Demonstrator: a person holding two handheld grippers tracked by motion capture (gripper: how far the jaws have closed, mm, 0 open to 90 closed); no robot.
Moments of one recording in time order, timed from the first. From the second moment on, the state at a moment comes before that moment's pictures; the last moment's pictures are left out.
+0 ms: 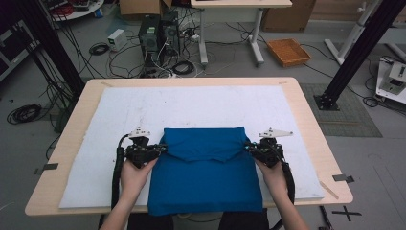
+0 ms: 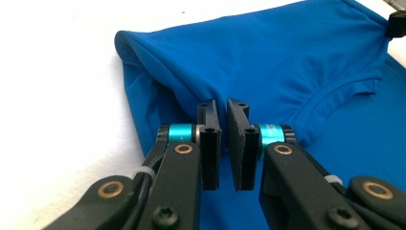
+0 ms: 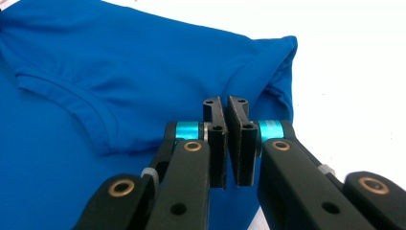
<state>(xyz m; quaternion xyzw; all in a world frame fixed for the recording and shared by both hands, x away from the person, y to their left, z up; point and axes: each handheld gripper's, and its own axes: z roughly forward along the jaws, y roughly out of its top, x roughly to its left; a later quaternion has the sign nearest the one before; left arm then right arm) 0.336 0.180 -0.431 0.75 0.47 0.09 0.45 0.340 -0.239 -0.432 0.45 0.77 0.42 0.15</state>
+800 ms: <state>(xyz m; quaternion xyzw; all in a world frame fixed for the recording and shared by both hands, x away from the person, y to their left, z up) 0.296 0.180 -0.402 0.77 0.43 0.09 0.46 0.302 -0.247 -0.408 0.42 0.79 0.43 0.14</state>
